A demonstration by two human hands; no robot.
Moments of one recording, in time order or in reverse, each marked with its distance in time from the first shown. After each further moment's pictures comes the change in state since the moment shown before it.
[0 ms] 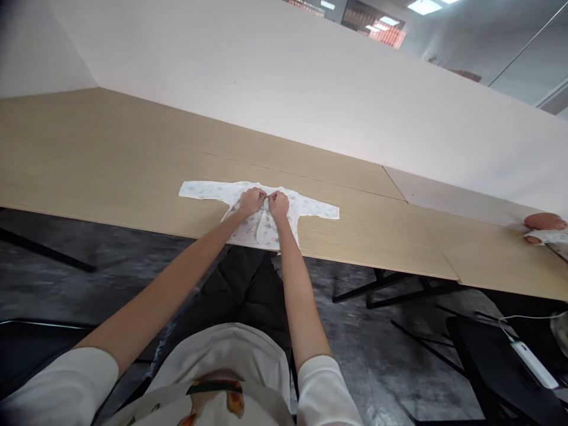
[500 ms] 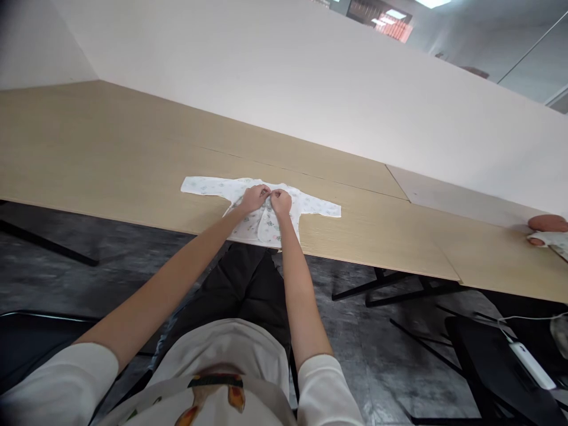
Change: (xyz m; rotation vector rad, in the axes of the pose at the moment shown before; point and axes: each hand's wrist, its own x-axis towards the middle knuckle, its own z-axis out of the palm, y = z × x) left_hand 0.005 -0.008 0.007 -0.185 0.017 0.118; right_hand 0.002 0.007 0.002 0.289 0.099 0.027
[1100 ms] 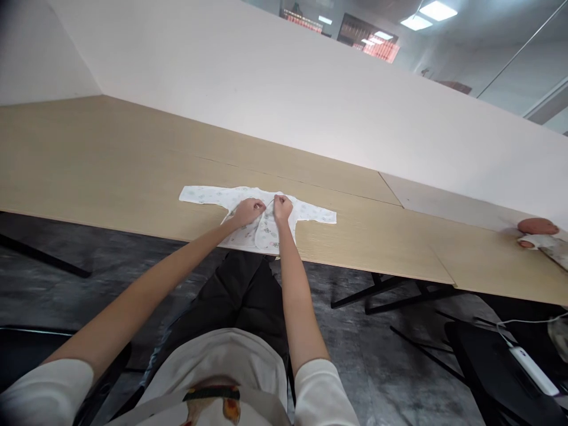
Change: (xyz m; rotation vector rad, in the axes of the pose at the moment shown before) left_hand -0.026 0.007 -0.013 -0.014 0.020 0.012; right_hand 0.006 0.006 -0.002 0.230 0.169 0.106
